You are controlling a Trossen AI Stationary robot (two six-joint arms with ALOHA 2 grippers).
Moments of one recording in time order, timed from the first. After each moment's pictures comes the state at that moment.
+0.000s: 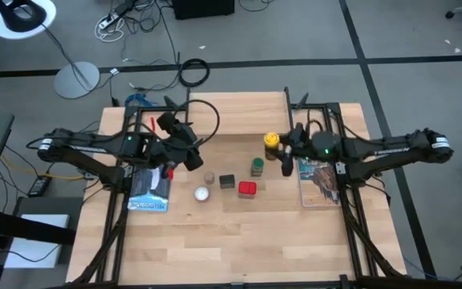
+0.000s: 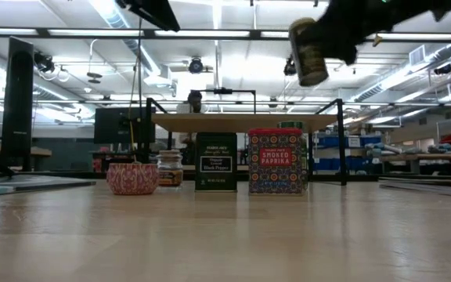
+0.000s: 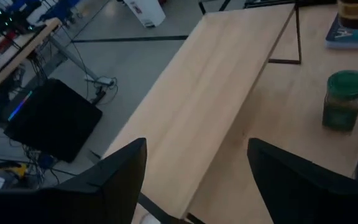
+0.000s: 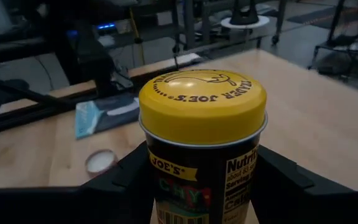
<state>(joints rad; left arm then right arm) -0.11 1.25 1.26 -0.75 -0.85 -0.14 0.02 0.92 0.60 0.06 0.37 0.22</state>
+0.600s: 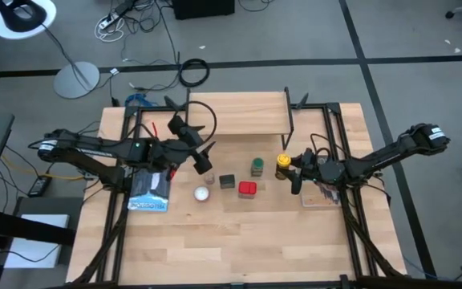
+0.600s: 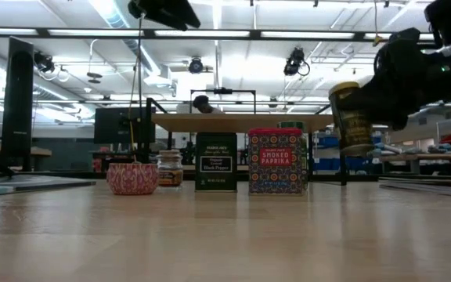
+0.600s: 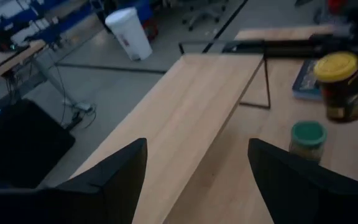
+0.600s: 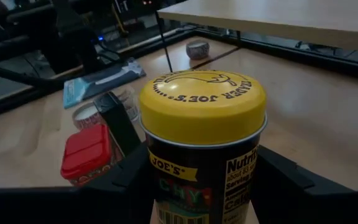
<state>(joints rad) -0.11 1.25 1.12 -0.34 -0.80 -0.03 0.25 0.88 0.09 0.53 0.64 0.42</state>
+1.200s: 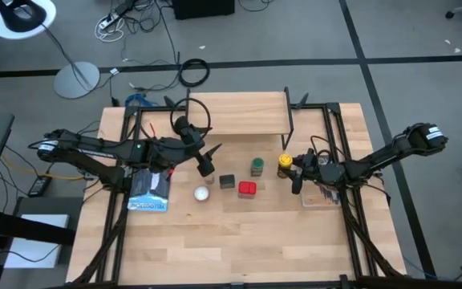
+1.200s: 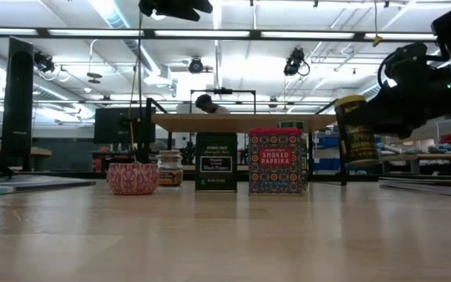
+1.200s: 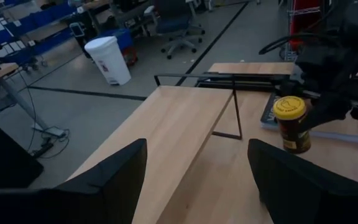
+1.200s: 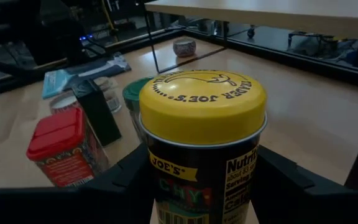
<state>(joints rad) -0.11 1.25 1.09 -0.17 -0.70 0.02 0.25 0.96 0.01 0.68 0.69 0.36</state>
